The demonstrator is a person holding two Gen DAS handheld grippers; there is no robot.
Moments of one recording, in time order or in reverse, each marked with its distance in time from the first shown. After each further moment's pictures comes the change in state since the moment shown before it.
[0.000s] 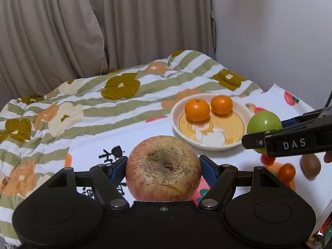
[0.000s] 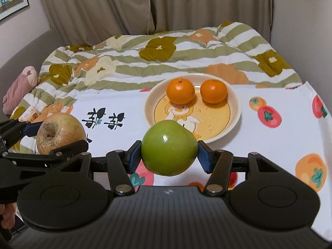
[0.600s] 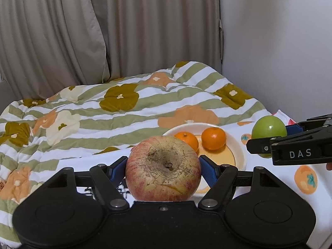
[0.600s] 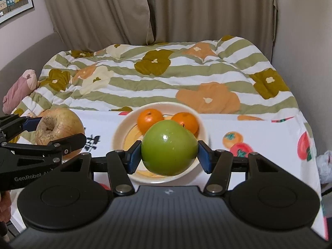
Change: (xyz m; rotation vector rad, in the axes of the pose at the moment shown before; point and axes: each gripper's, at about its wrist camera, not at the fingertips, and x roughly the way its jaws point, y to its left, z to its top) left arm 0.035 -0.047 0.063 -0.060 -0.022 0.040; right arm 0.006 -0.078 0.060 -0.064 -0.037 0.024
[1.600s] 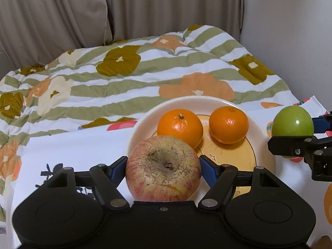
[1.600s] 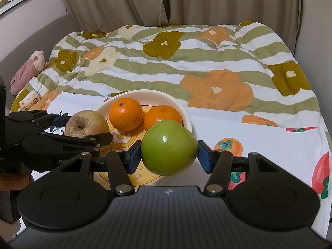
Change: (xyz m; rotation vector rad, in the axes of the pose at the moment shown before) left arm 0.128 -0.033 0.004 -0.066 0.216 0.064; right arm 0.085 -0.064 0.012 -0.078 0.099 0.123
